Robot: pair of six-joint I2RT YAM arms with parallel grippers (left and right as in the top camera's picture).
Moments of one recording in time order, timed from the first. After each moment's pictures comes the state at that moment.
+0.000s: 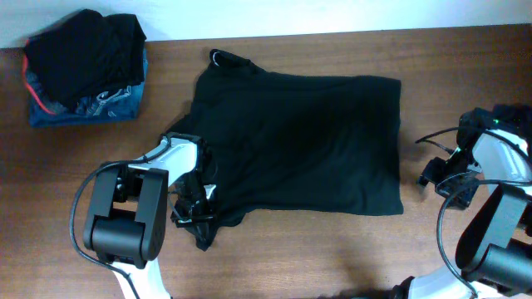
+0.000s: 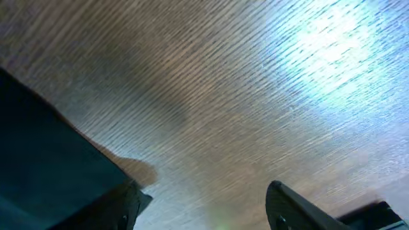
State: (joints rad) left arm -0.23 2.02 1.13 -1.26 0.20 -0.13; right arm -0.44 1.77 1.18 -1.14 0.06 0.28
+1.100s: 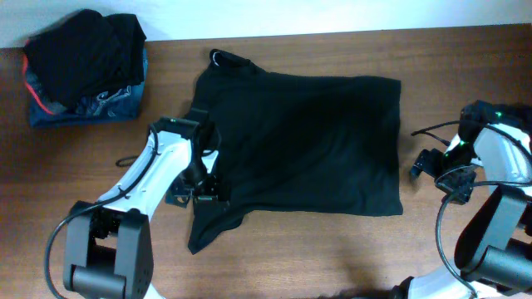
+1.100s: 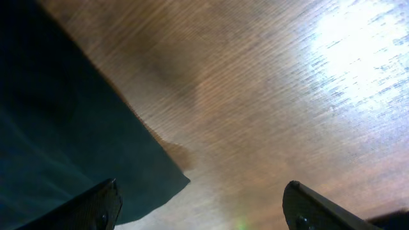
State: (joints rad) left arm -0.28 1.79 1.25 -1.24 0.12 -0.14; right arm -0.41 1.77 1.24 -1.18 -0.06 0.25
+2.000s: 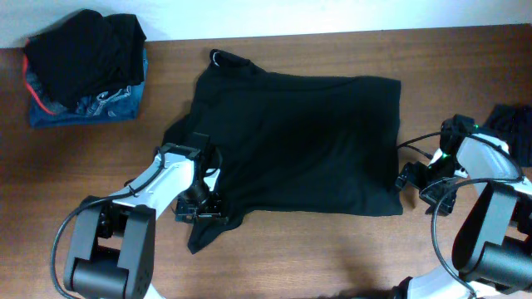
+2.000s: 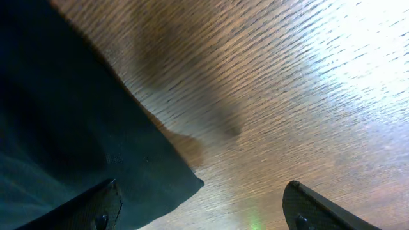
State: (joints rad) left arm -0.28 1.79 1.01 -0.98 0.17 -0.17; right arm -0.37 1.77 1.10 -1.09 -0.09 0.29
